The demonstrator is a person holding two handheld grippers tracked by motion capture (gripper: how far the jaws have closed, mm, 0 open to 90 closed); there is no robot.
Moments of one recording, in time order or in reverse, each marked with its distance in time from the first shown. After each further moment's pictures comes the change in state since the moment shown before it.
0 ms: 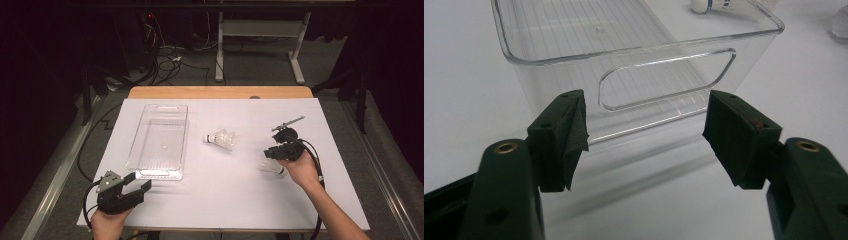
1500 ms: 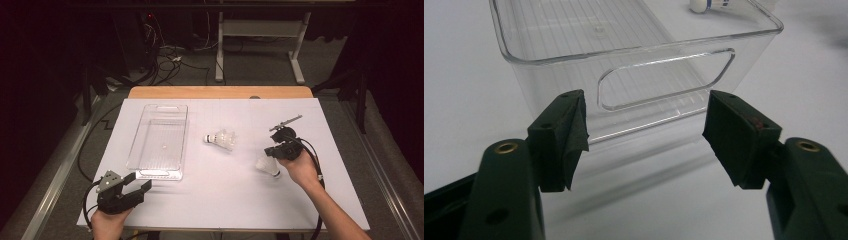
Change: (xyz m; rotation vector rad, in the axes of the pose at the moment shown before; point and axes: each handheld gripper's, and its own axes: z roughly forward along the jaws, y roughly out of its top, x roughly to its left) left arm 0.000 0.000 0.000 -0.001 -0.004 -0.003; right arm 0.006 0.005 -0.004 -0.001 0.003 -0.044
